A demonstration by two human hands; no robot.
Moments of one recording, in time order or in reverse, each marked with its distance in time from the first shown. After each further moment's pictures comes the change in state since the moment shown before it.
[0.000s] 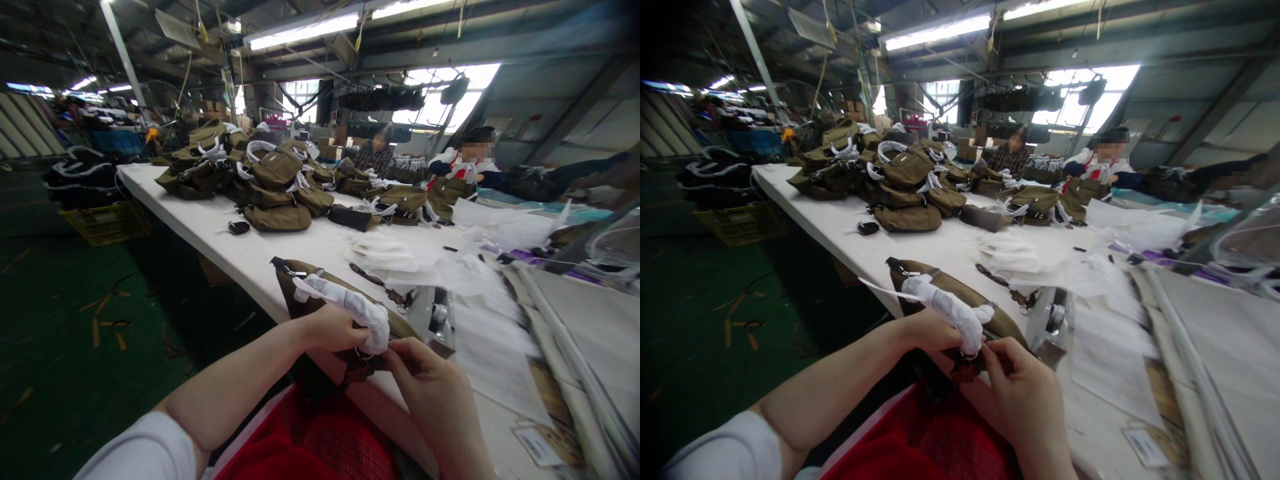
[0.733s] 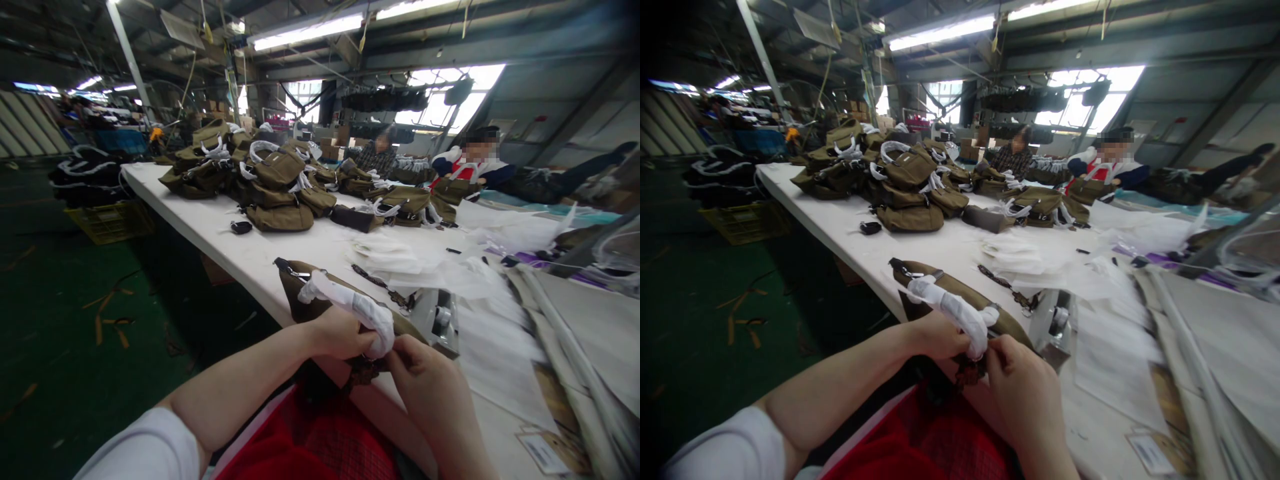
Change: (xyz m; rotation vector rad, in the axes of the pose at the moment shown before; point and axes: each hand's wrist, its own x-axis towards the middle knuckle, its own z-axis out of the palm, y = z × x) left_hand 0.000 0.001 0.008 0.084 0.057 -0.004; right_hand 0.009 -0.014 0.001 -0.343 0.015 -0.060
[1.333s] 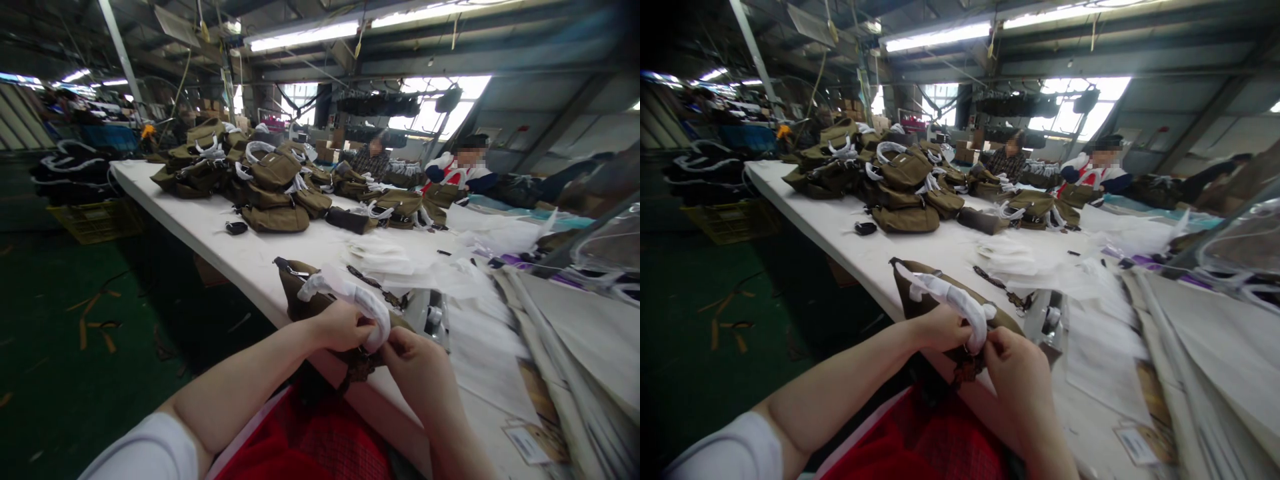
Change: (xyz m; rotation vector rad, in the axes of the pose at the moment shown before) left_hand 0.013 0.001 0.001 -0.062 0.070 0.025; right_hand 0.016 0.005 0.002 0.093 -0.017 -0.016
